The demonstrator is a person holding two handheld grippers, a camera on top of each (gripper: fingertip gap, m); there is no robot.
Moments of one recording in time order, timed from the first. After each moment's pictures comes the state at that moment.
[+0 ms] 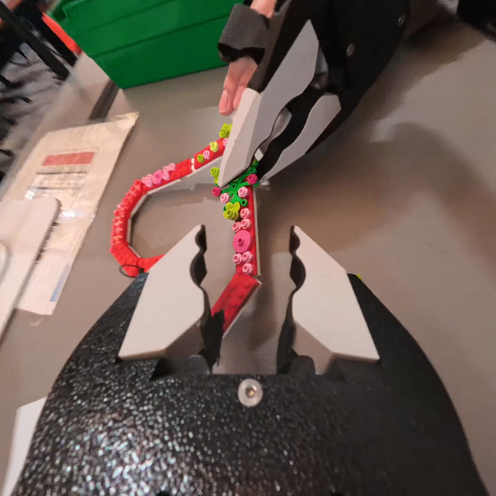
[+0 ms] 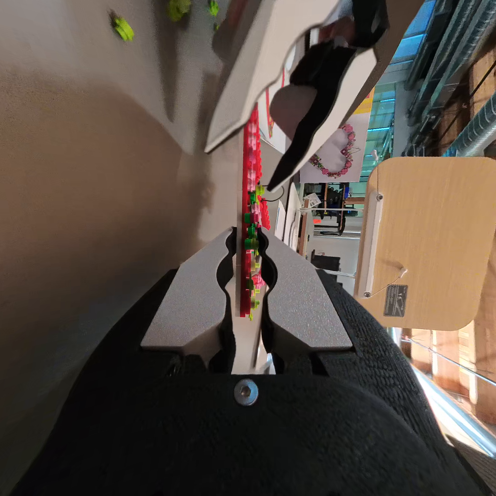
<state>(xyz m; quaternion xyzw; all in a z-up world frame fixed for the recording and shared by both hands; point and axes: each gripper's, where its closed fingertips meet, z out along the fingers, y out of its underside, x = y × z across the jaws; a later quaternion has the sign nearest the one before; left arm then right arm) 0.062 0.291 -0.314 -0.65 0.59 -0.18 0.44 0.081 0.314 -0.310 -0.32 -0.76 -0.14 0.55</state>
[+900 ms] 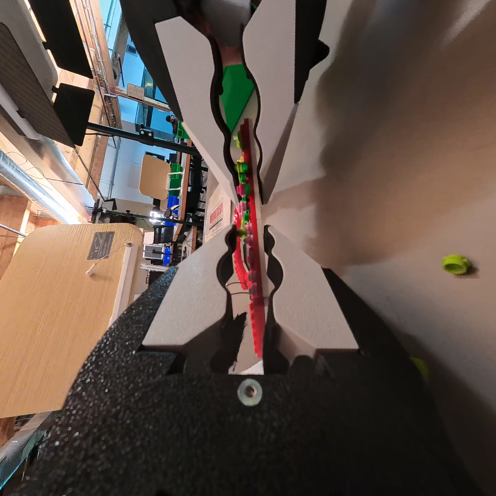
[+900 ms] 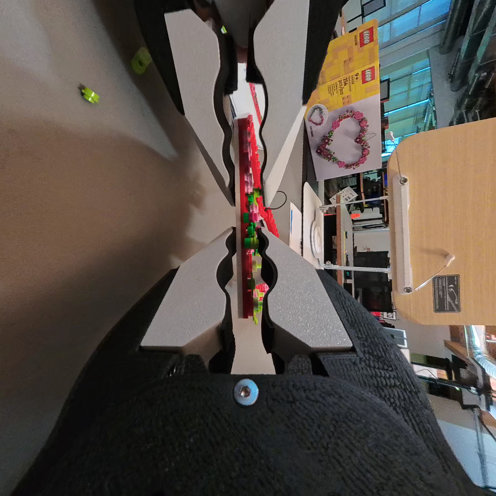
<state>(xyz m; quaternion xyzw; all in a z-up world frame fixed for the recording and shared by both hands) 0.066 0.312 -0.296 -0.44 0.66 0.16 0.59 0.075 0.312 -0.297 -0.39 -0.75 -0.06 0.53</state>
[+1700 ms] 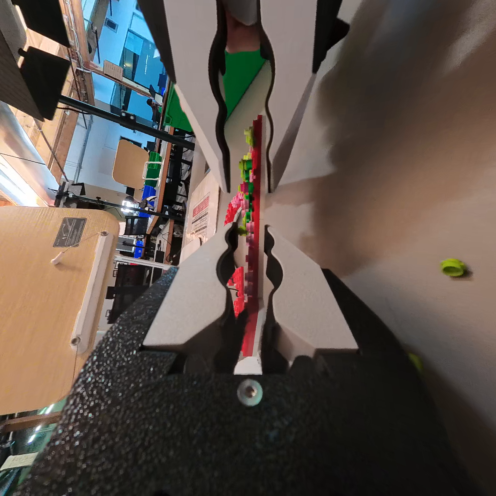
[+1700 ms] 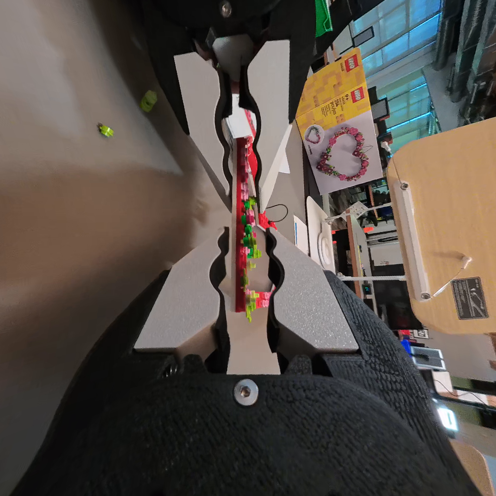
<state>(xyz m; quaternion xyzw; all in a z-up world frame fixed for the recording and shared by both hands) 0.064 0.314 -0.298 -0.48 0.66 0.11 0.57 0.076 0.303 -0.288 -0.39 -0.74 0.01 0.55</state>
